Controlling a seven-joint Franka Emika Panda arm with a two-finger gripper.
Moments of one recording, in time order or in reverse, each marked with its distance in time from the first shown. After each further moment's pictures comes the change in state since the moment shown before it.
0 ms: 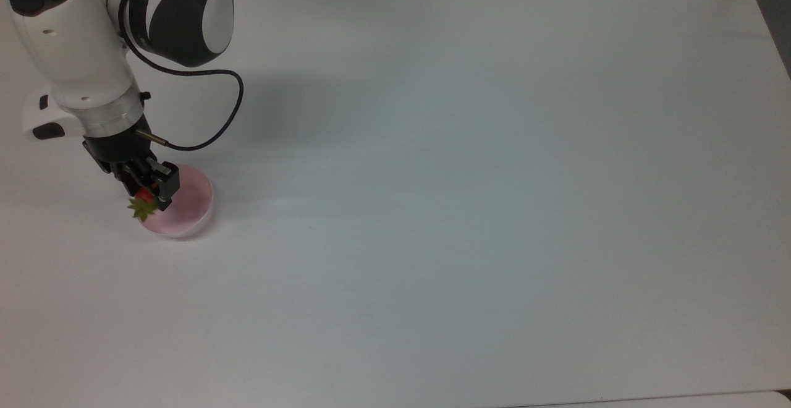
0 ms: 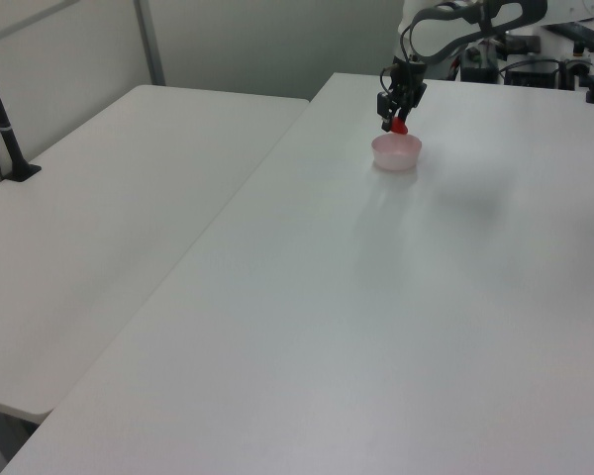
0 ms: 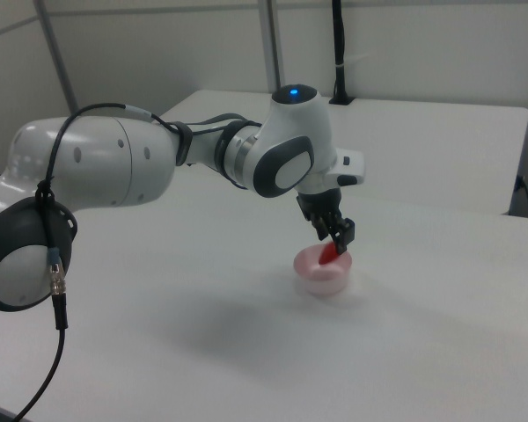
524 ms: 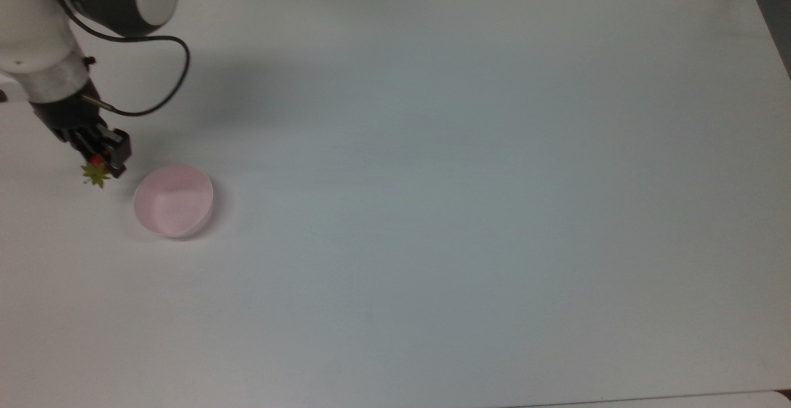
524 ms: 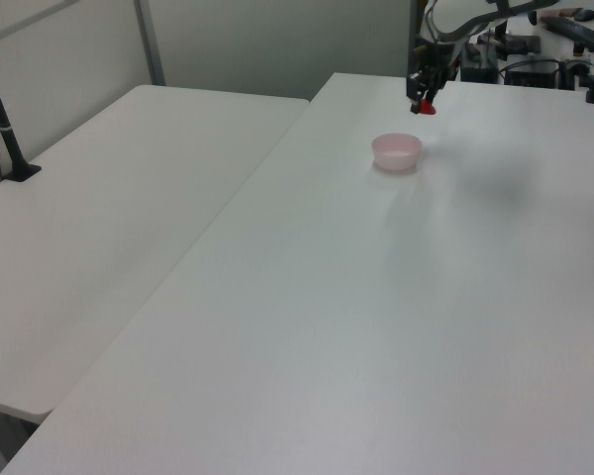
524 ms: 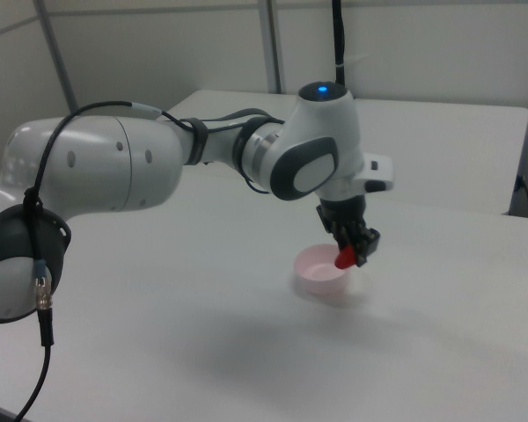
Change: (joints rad) arm -0.091 -0.034 -0.001 0.003 0.000 -0.080 -0.099
